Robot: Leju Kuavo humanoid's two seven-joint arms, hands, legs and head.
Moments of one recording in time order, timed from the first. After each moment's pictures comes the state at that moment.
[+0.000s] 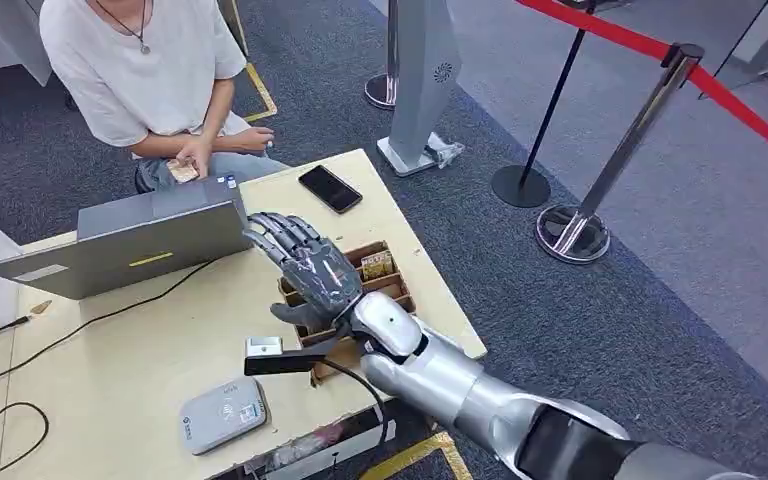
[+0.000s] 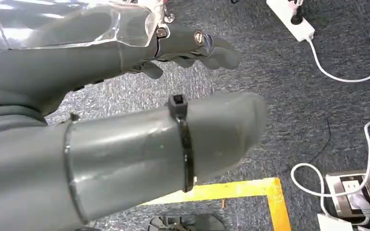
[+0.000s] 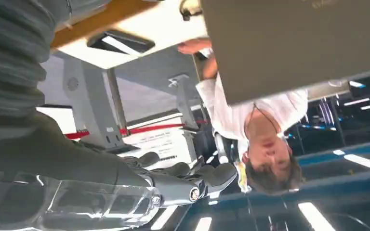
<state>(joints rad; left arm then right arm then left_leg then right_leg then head) -0.11 -0.25 0.62 -0.21 -0.88 0.57 -0.12 -0.42 -0.11 0.59 -1.18 0.99 -0.42 -0.14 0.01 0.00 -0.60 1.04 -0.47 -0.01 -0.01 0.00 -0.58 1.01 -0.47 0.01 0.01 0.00</state>
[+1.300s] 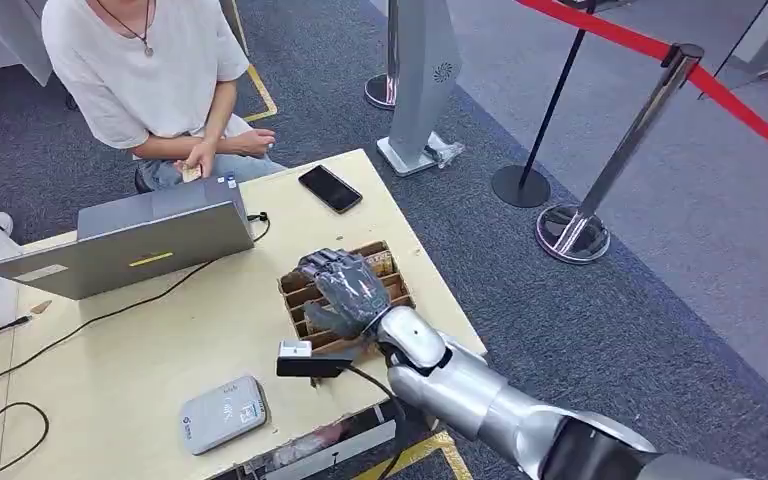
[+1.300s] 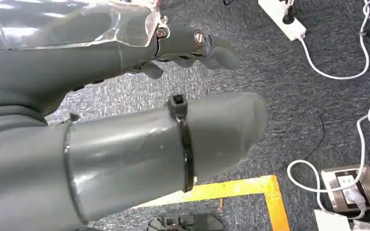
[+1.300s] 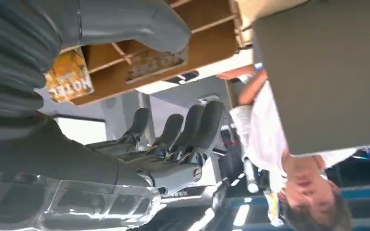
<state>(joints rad) -0.11 -0.25 0.62 -0.21 -0.90 0.56 -0.13 -0.34 -0.18 0.56 -1.18 0.99 -0.40 -0.08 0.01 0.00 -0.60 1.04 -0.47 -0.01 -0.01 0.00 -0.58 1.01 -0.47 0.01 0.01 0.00</state>
